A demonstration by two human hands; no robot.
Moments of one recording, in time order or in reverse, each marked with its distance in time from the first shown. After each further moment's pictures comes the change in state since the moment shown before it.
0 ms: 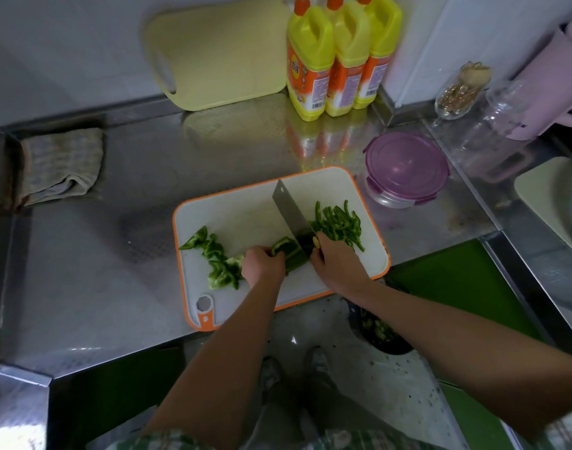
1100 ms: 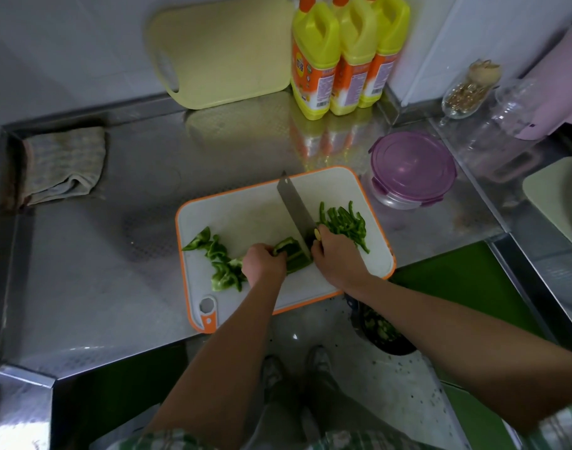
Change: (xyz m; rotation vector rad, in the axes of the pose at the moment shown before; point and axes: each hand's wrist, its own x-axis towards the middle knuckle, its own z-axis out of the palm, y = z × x) left_hand 0.009 0.002 -0.003 0.100 -0.014 0.010; right_hand 0.017 -0.003 0.001 -0.017 0.047 -0.015
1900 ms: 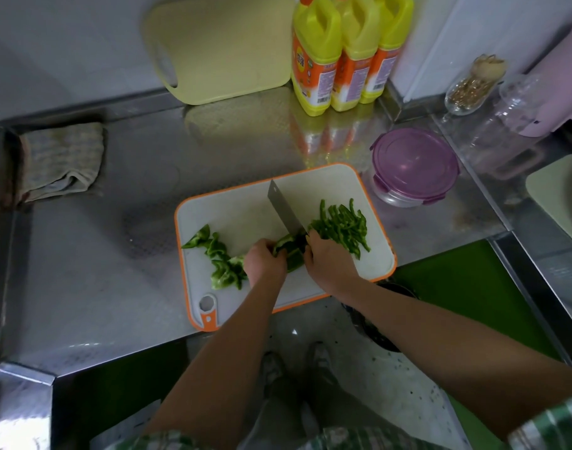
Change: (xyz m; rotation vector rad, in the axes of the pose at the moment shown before) left_hand -0.002 -0.002 0.002 0.051 0.030 0.098; right_hand -0.001 -0.007 0.018 -0.116 -0.081 0.016
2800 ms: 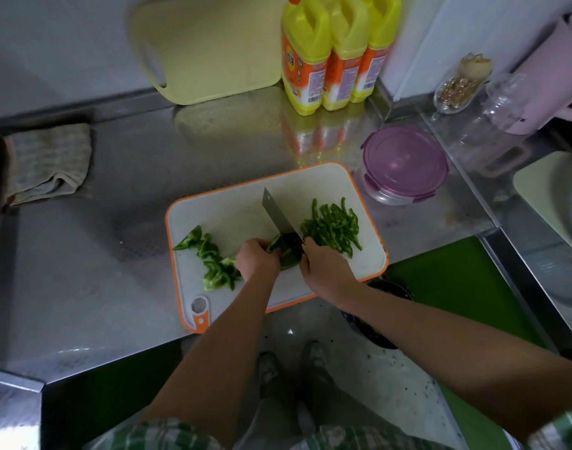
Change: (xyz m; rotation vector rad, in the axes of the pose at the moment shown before) left_hand 0.009 0.005 0.003 -0.004 -0.017 -0.064; right_hand -0.015 0.003 -0.002 0.048 -0.060 0.025
